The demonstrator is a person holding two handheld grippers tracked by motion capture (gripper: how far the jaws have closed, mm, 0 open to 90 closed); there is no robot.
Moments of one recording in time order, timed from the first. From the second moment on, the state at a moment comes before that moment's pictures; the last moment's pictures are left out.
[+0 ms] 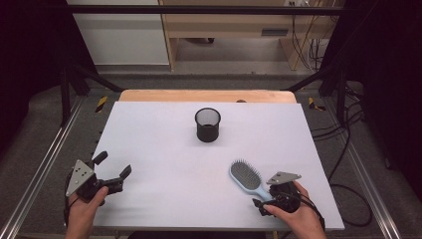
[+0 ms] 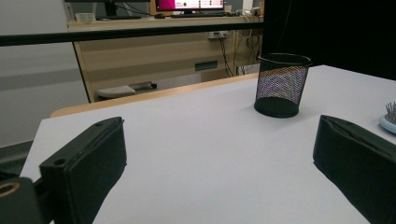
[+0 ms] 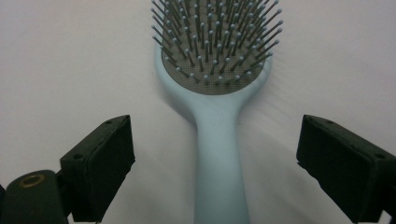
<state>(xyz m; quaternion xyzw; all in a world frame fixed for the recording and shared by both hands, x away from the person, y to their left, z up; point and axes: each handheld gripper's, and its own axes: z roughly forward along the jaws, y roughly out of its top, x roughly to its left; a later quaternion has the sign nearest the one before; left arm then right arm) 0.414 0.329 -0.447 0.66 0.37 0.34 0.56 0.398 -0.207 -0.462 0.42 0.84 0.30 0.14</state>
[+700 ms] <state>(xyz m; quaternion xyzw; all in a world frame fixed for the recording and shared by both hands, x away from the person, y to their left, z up) 0.413 0.328 -0.446 0.66 0.37 0.34 0.56 0.406 -0.197 -0.466 0.43 0.85 0.27 0.13</state>
